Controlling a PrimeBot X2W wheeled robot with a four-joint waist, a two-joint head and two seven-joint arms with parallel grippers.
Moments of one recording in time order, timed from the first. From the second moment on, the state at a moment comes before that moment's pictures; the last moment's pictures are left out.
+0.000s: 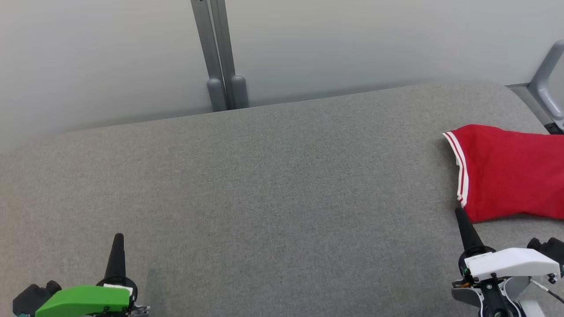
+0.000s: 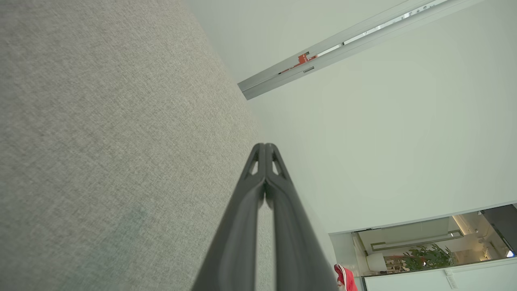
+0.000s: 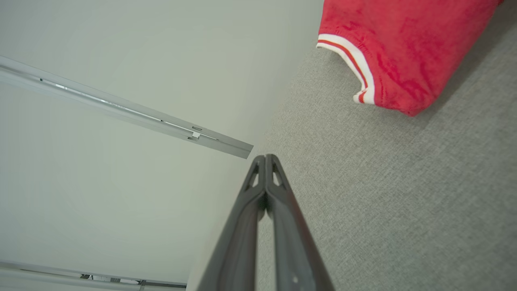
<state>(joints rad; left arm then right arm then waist) -0.01 0.06 0.09 0.26 -1.21 -0.13 0.00 -0.04 -0.08 -0.06 0.23 1.16 0.13 -0.01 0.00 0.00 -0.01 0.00</state>
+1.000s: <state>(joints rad) -0.06 0.05 0.10 0.25 -1.44 -0.13 0.07 -0.08 -0.07 -0.08 0.24 1.43 0.13 0.06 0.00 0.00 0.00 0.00</state>
